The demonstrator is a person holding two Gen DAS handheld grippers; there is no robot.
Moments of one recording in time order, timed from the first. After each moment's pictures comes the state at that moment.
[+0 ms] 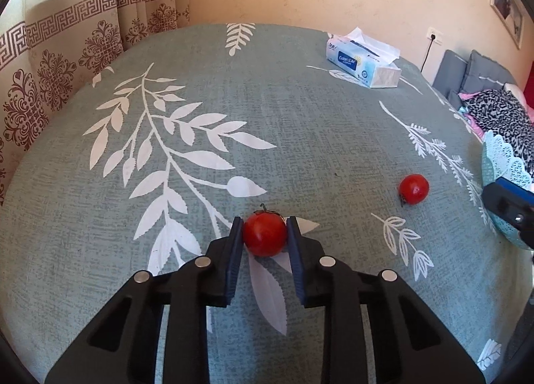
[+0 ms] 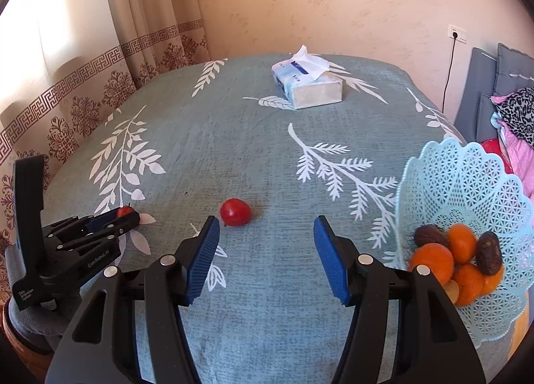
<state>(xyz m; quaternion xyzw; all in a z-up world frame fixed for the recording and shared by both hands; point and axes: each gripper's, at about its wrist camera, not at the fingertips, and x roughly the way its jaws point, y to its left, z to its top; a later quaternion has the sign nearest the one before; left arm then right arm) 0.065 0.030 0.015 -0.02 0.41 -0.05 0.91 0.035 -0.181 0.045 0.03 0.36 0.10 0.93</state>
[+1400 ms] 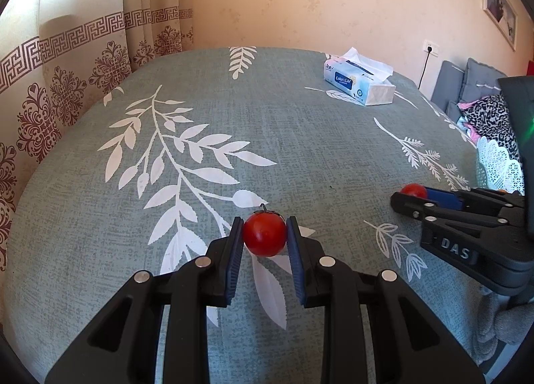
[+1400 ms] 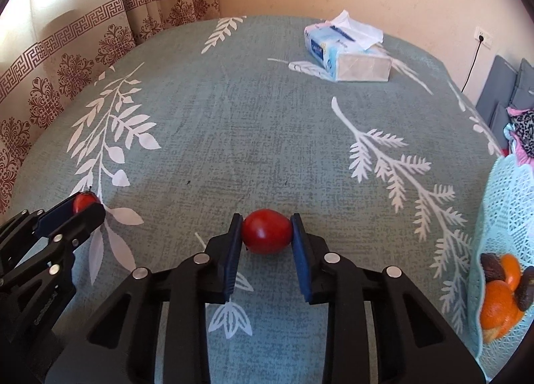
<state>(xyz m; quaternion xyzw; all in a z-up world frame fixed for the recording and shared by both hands) 0.048 0.029 0.026 -0.01 0.36 -0.04 0.93 0.088 -0.131 0.007 -0.03 0.42 0.10 0.90</state>
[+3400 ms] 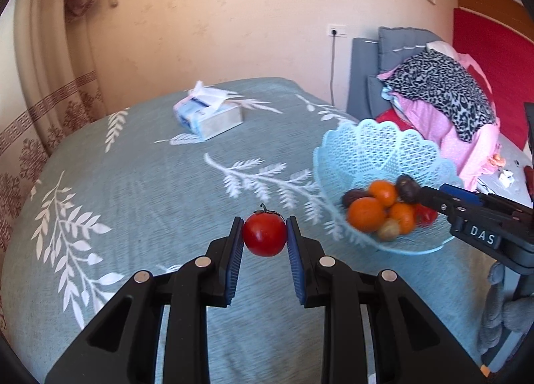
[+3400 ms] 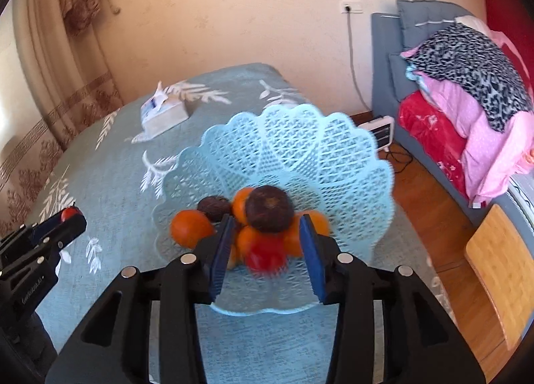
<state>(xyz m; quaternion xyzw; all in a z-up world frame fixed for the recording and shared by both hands) 0.012 -0.163 0.081 0.09 0.32 -0.19 0.92 -0.040 -0.367 0.041 0.13 0.33 -0.07 0.93</state>
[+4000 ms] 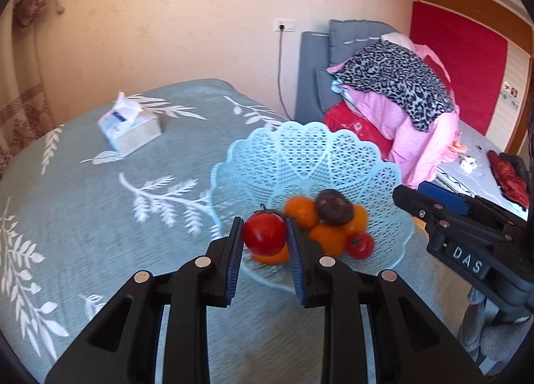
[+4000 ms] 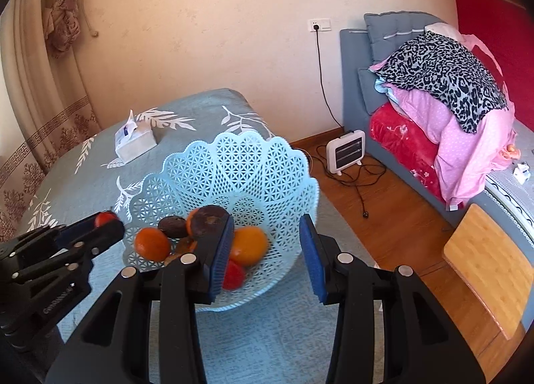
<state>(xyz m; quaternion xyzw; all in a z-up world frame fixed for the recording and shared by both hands) 0.018 -0.242 0.078 0.09 0.33 -0.29 0.89 -0.069 -0.400 0.050 0.13 0.29 -0.12 0.94</state>
